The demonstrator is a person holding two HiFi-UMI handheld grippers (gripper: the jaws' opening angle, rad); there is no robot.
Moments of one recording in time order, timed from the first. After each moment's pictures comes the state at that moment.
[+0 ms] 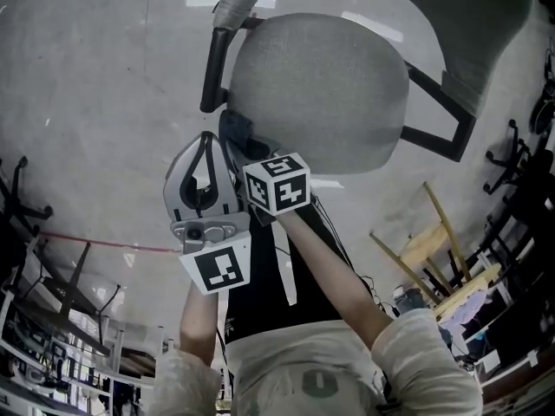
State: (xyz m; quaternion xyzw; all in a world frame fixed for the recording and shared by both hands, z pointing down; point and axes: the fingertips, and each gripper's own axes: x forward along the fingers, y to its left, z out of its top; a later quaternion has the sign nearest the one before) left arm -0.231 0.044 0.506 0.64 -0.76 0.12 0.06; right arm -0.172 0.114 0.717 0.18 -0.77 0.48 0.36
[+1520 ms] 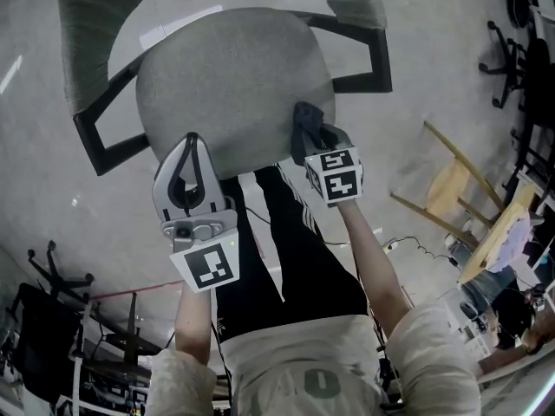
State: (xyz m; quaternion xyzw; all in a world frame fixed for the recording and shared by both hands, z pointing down) left arm -0.066 -0.031 0.500 0.77 -0.63 0.11 0.03; right arm 0.163 0.027 0.725 0.39 -0.71 0.34 0.47
